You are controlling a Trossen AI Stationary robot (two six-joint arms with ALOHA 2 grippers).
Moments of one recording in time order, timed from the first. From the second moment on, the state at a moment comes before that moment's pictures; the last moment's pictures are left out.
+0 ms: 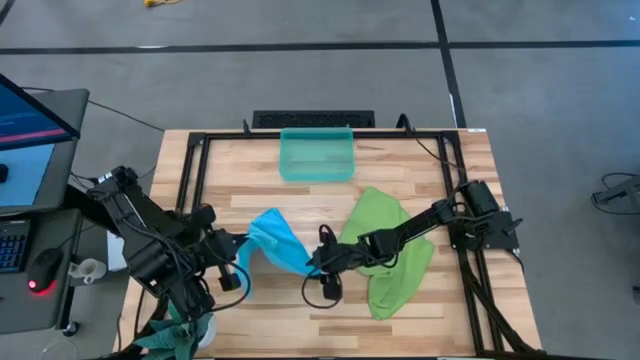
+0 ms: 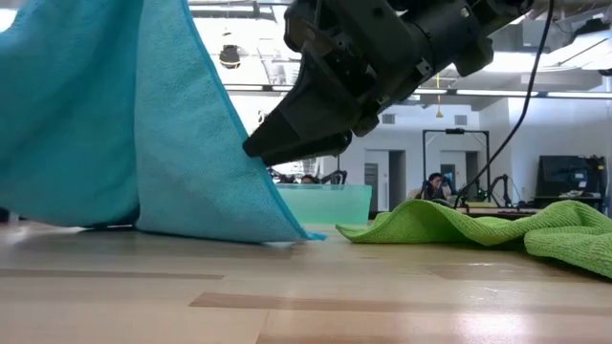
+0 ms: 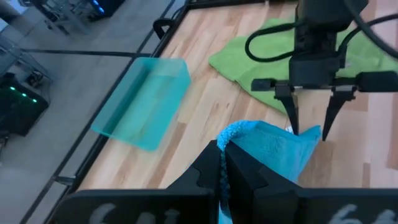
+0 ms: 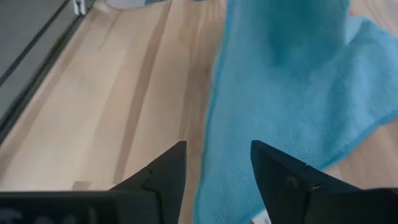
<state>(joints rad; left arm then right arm) -0.84 1.47 1.59 -1.56 -0.97 -1.06 0.32 1.97 1.10 0.24 0.09 0.17</state>
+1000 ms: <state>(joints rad) -0.84 1.47 1.59 -1.55 -1.05 -1.10 0.32 2.06 1.09 0.20 0.06 0.23</state>
